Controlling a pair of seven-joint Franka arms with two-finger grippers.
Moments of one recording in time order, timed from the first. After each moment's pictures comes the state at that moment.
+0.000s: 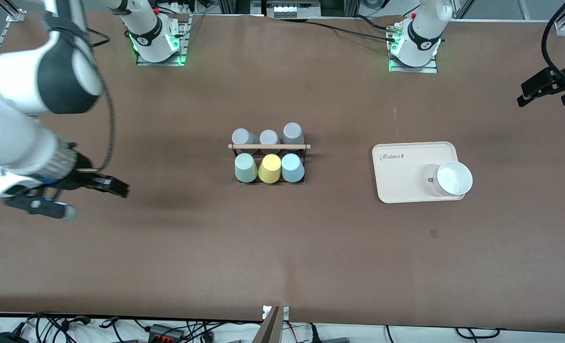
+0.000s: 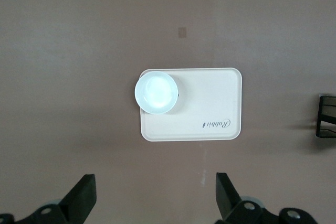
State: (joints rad) left arm 0.04 -0.06 0.01 -1.59 0.00 1.53 0.00; right arm 0.29 0.44 -0.21 -1.23 0.11 1.72 0.32
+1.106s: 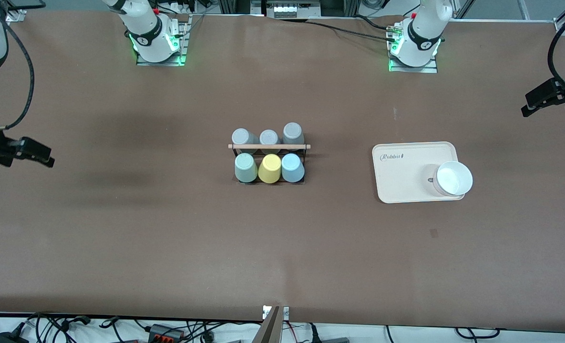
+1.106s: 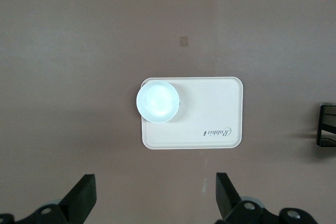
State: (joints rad) left arm 0.05 -0.01 0.01 -1.54 0.00 1.53 0.00; right arm 0.02 0.19 -0.06 -1.48 0.00 1.71 -0.03
